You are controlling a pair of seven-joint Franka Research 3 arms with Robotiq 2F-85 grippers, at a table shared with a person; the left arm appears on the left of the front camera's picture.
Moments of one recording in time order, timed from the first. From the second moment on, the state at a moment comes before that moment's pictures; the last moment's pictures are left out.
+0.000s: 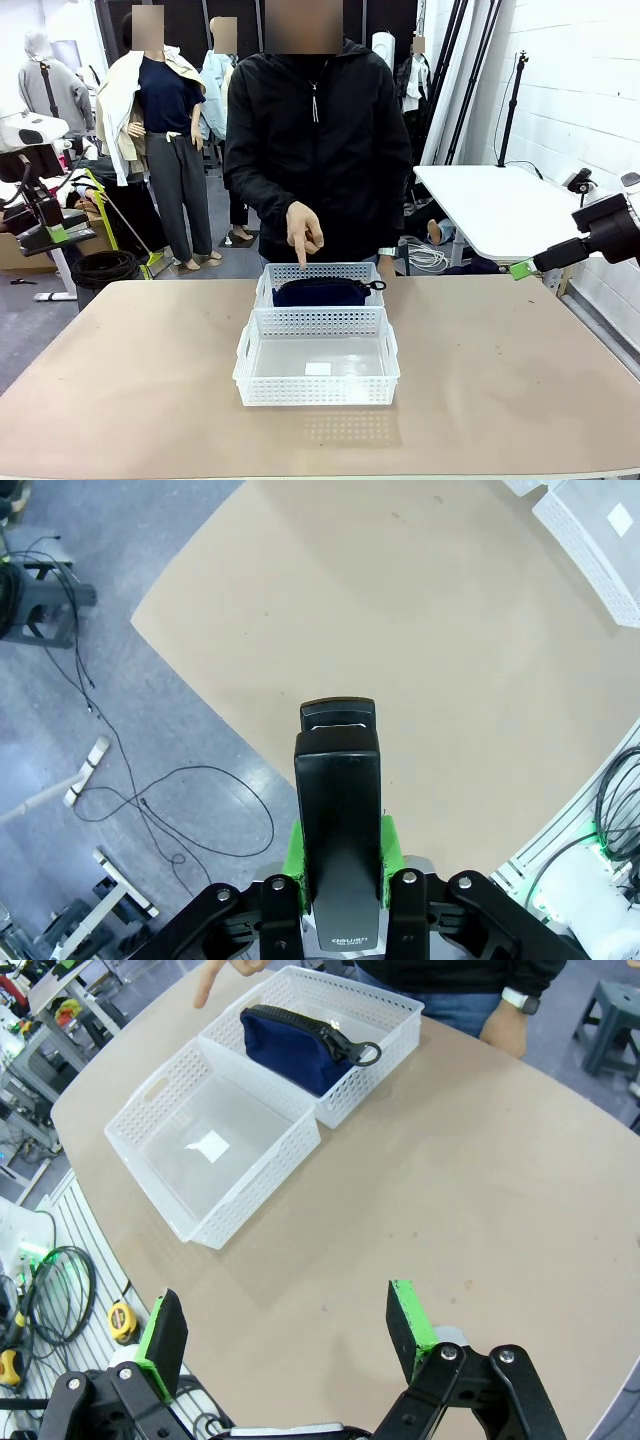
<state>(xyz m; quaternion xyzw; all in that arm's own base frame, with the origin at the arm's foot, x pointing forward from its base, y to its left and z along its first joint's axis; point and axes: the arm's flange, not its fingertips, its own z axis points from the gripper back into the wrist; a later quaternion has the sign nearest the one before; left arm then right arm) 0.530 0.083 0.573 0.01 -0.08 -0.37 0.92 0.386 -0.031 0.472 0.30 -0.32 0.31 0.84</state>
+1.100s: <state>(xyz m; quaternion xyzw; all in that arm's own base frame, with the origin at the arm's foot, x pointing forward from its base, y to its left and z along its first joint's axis) 0.520 0.057 0.582 0.00 -0.07 -0.39 0.92 0.387 -0.031 0.472 0.30 -0.32 0.31 0.84</state>
